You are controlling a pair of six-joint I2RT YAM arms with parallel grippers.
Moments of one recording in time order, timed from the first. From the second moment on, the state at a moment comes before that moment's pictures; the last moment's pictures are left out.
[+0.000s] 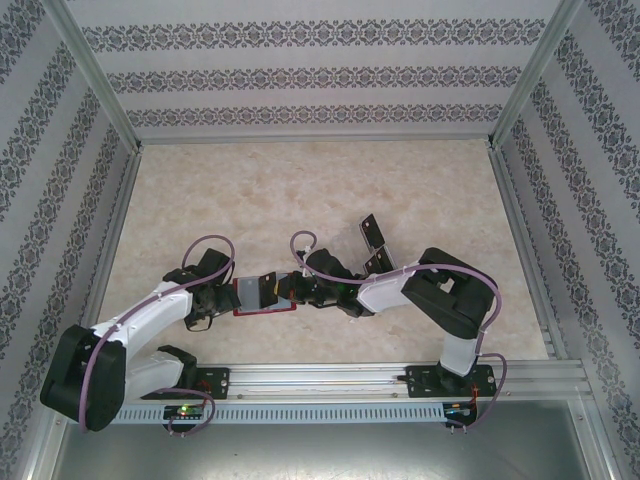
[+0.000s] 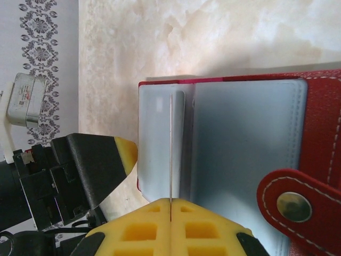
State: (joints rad) left arm -0.33 1.14 0.50 -0.75 -0.15 -0.81; right arm 0.95 1.83 0.73 0.54 -0.33 1.16
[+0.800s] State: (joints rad) left arm -0.33 1.15 0.50 -0.74 -0.13 -0.81; right arm 0.95 1.89 0.75 0.58 -0.35 1.18
